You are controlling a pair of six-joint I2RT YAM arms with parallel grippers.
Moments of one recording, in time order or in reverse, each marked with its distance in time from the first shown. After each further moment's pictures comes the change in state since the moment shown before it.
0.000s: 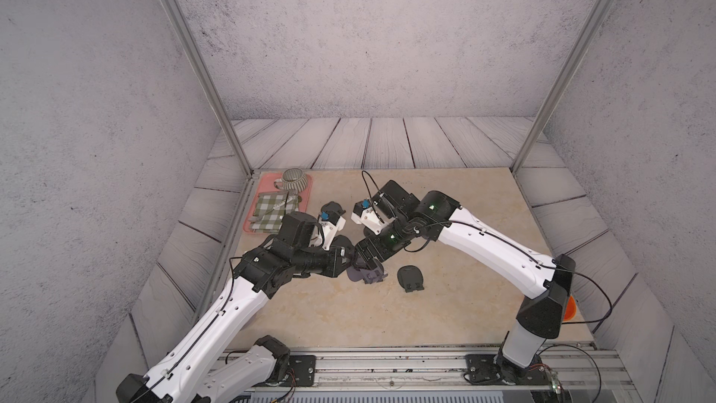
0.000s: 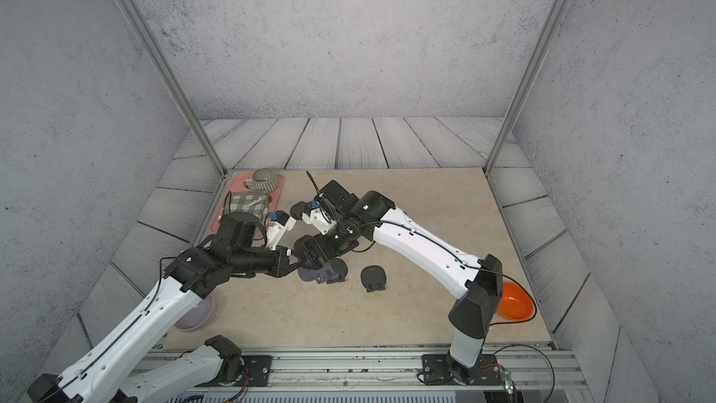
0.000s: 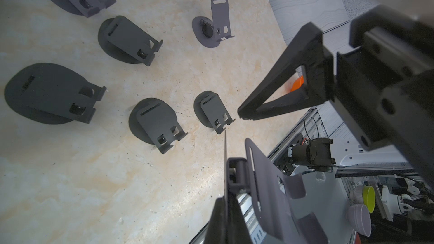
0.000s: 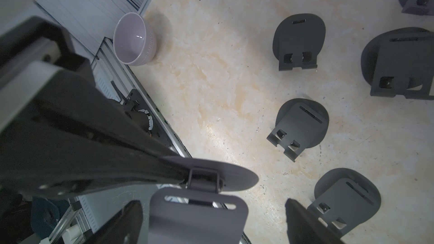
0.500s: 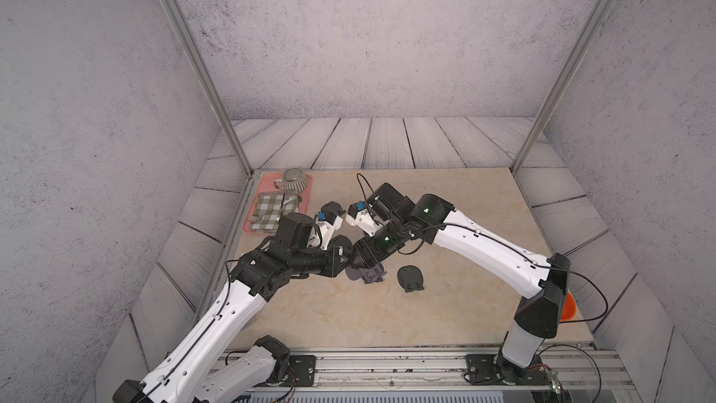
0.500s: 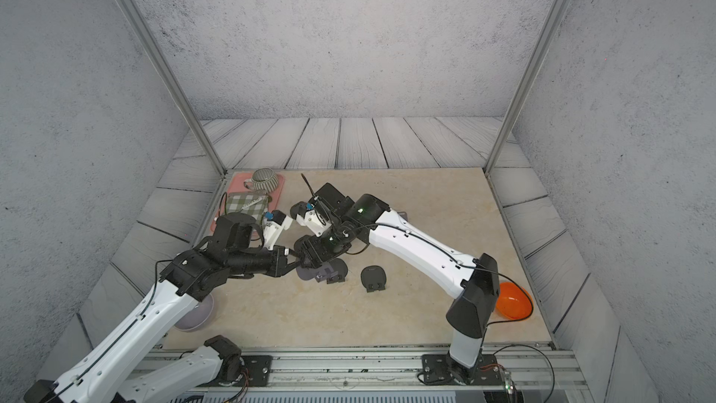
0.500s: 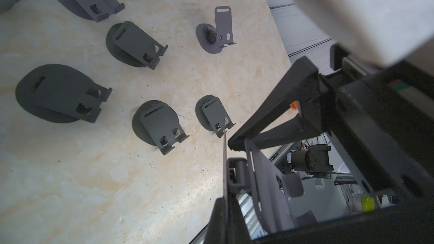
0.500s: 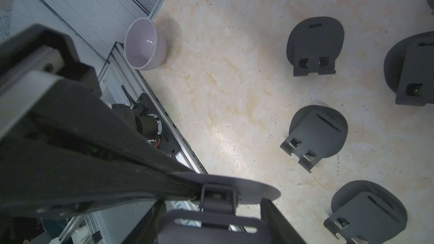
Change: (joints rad) left arm 0.001 -0.028 -0.003 0.003 -0.023 -0.039; right arm 0.016 0.007 -0.007 0.054 -0.008 0.034
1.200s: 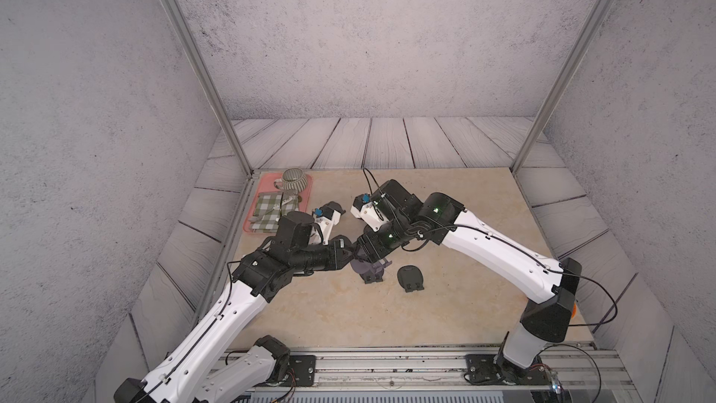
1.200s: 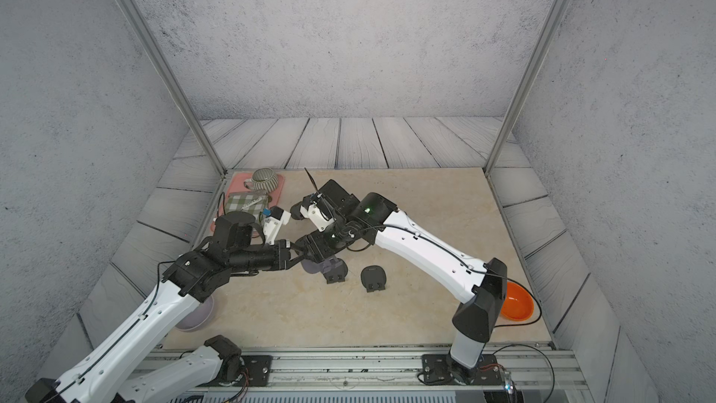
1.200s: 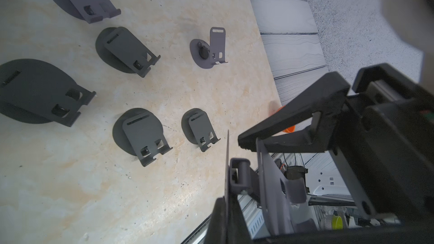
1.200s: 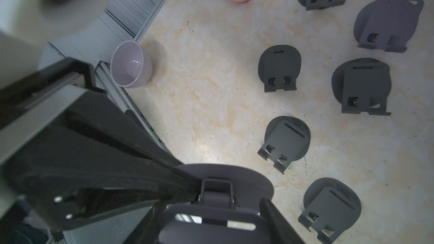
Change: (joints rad) left arm -0.002 0.010 -0.029 0.125 0.006 -0.187; right arm 0.010 -0.048 0.029 -0.013 0.153 0.022
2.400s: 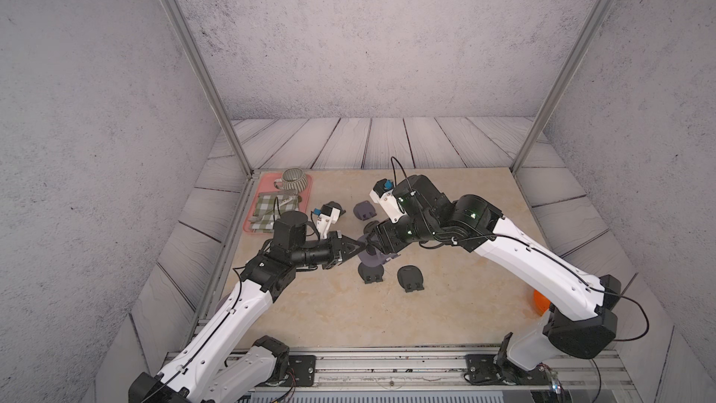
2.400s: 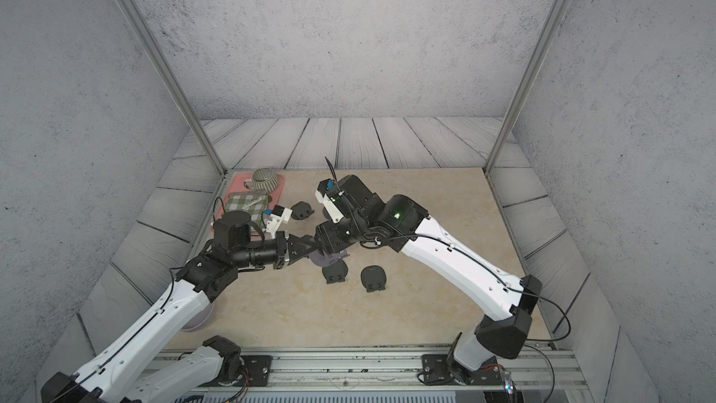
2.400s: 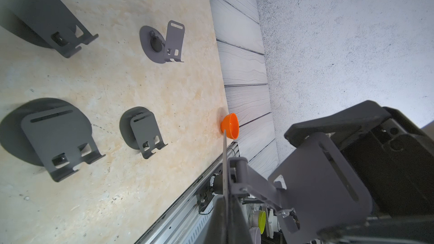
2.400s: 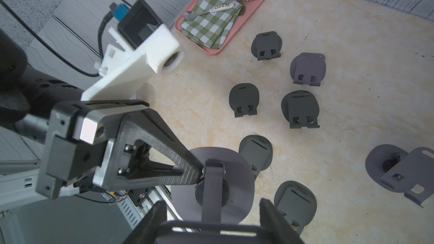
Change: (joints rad) left arm 0.107 0.015 -0.161 0.354 0.288 -0.314; right arm 0.008 -0.158 -0.029 0.034 0.177 0.024
